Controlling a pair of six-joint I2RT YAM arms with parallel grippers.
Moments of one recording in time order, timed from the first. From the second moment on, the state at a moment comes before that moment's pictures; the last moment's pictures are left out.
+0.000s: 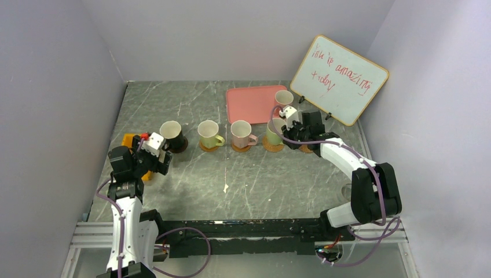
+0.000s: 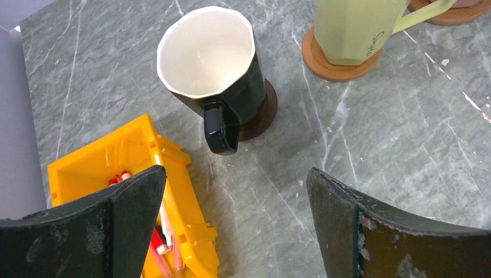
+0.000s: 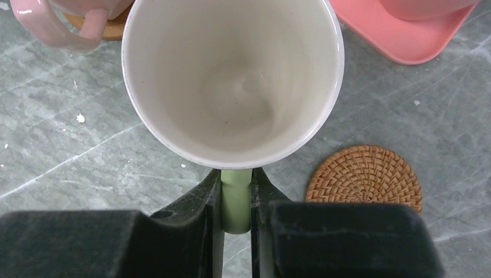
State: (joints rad) left arm 0.29 0.64 0.44 -0.25 0.58 0.51; right arm 0.25 1.42 0.83 -0.17 -0.32 -0.35
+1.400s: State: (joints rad) left arm 0.29 0.65 0.44 -0.25 0.58 0.51; right arm 0.26 1.45 0.79 -0.11 -0.32 -0.37
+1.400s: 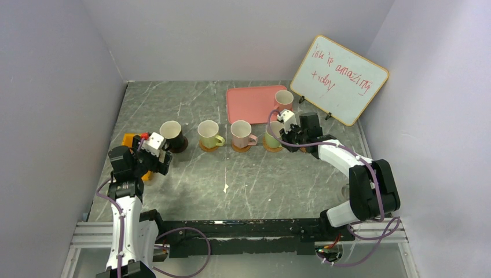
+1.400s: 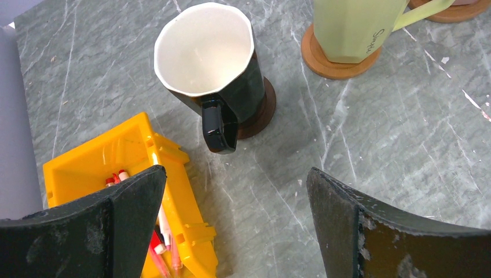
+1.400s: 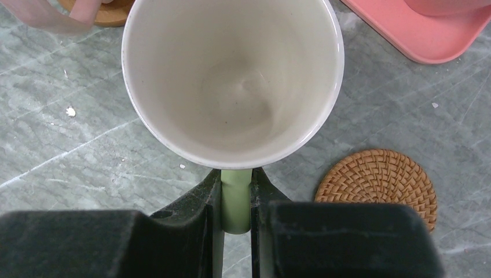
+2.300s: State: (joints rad) left arm 0.29 0.65 0.44 -0.25 0.58 0.51; right arm 0.26 1.47 0.78 -0.09 -0.32 -0.38
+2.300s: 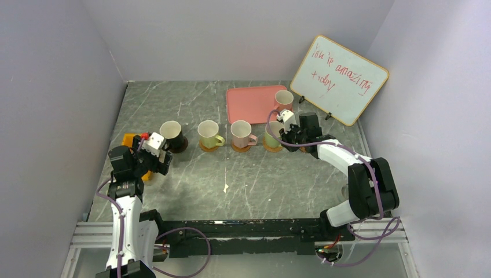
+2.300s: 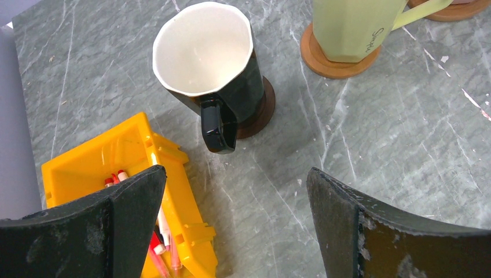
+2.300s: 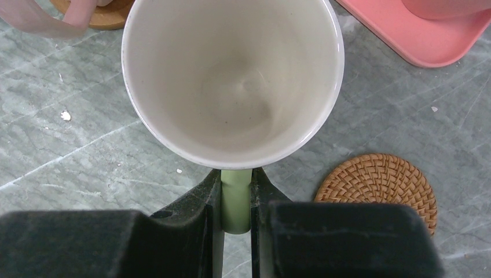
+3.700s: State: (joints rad) left arm 0.29 0.65 0.44 -0.25 0.58 0.52; right arm 0.26 1.47 0.78 -0.09 -0.32 -0.39
